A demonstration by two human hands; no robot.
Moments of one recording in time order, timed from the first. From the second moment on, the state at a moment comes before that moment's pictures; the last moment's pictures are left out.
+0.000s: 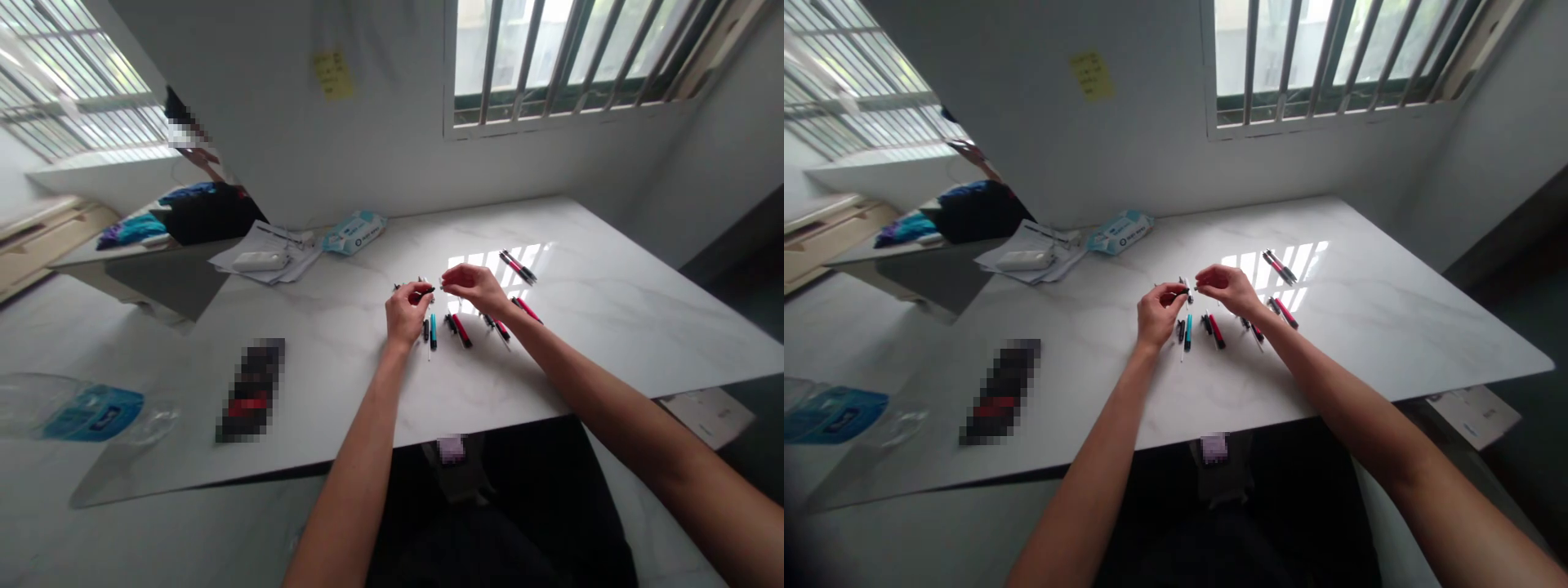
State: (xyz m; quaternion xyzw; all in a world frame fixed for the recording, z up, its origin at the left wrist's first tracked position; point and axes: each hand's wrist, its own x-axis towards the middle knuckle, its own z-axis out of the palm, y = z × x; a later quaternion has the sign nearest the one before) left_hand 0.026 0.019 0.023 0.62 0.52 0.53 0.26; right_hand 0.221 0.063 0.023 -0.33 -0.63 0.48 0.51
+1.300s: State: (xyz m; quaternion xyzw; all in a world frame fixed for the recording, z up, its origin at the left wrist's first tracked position) left_hand 0.032 0.023 0.020 0.67 0.51 0.49 0.22; right_hand 0.224 0.070 0.013 -0.34 -0.71 0.40 0.47
